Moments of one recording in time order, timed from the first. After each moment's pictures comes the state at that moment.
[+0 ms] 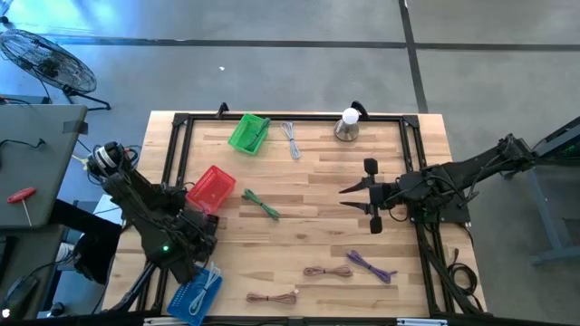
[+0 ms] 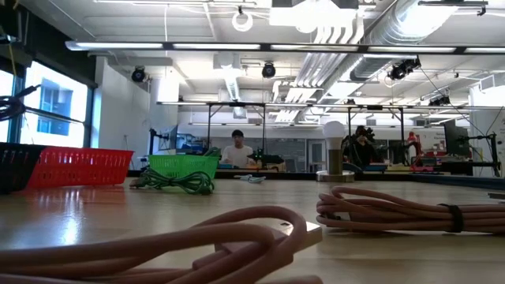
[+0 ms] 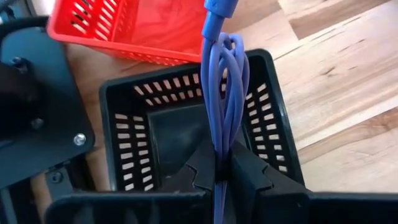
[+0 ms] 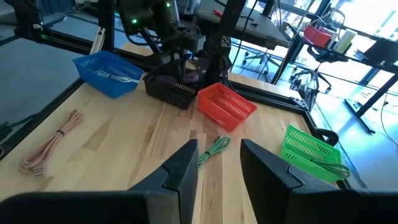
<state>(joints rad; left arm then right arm) -0.97 1.44 0.89 -1.23 -0.40 -2.18 0.36 0.94 0.82 -0.17 0.34 -0.15</state>
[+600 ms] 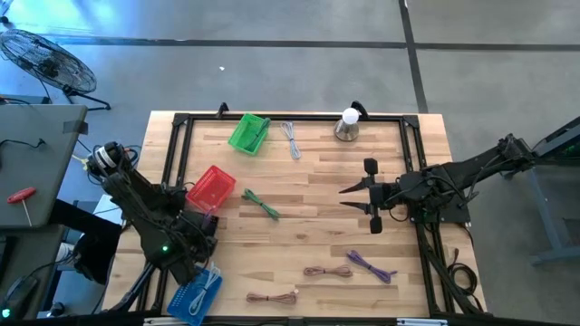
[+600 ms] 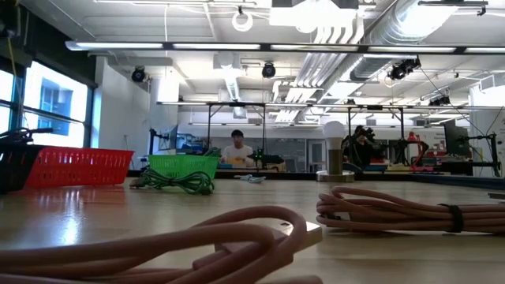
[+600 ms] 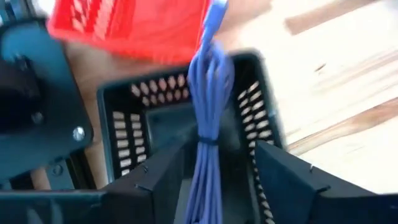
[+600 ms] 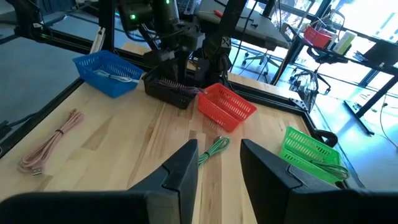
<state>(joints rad) -0.97 1.44 0.93 -1.26 -0.40 -2.18 0.36 0.94 0.82 -0.17 0.34 -0.16</state>
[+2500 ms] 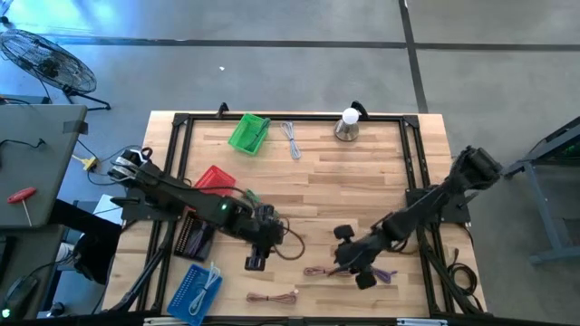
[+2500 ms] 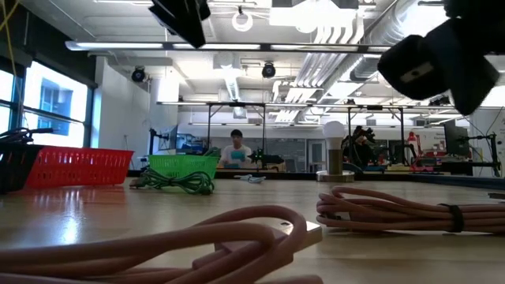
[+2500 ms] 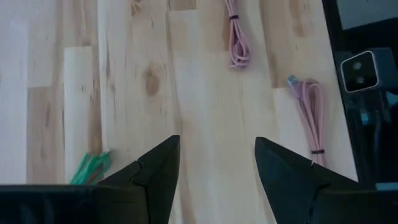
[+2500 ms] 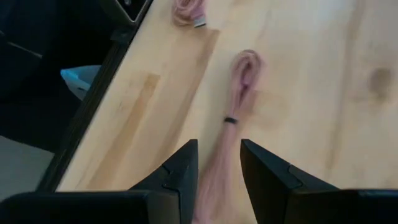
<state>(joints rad) -0.42 1.66 1.39 -0.71 -0.10 -0.31 0.60 1.56 0.84 -0.13 0.01 0.30</state>
